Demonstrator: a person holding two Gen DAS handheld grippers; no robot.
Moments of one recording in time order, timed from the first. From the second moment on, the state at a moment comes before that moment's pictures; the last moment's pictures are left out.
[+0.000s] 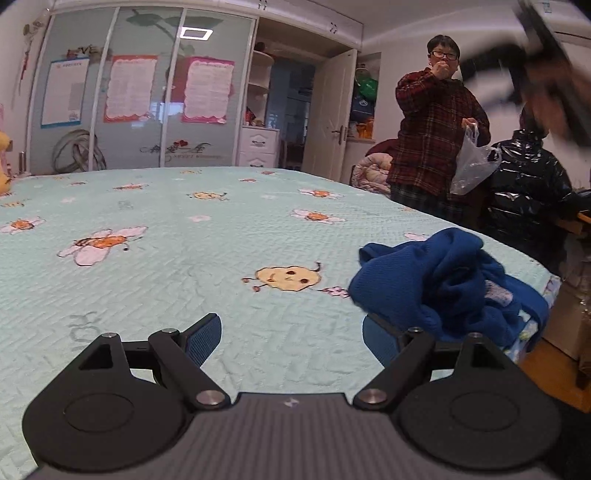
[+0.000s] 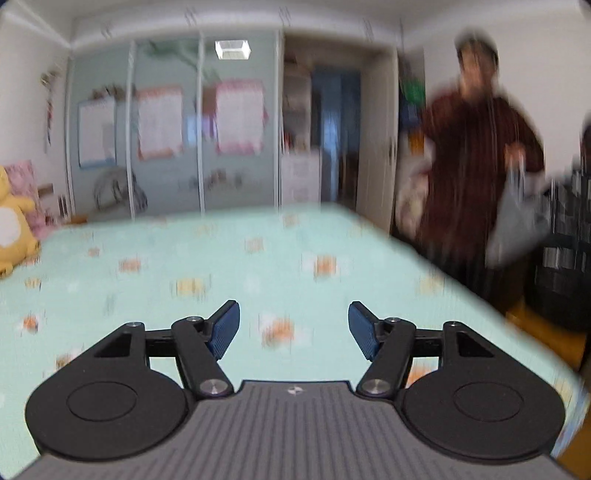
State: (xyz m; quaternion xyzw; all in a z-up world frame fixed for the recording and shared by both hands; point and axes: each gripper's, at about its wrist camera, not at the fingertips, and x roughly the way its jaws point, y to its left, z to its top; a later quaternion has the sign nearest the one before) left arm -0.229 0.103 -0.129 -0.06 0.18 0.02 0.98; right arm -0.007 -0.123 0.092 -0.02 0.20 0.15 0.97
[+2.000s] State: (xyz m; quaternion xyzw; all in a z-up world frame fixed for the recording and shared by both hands) left arm -0.253 0.201 0.091 0.00 0.05 0.22 0.98; right arm -0.135 -0.143 -0.082 0.18 0.32 0.24 0.90
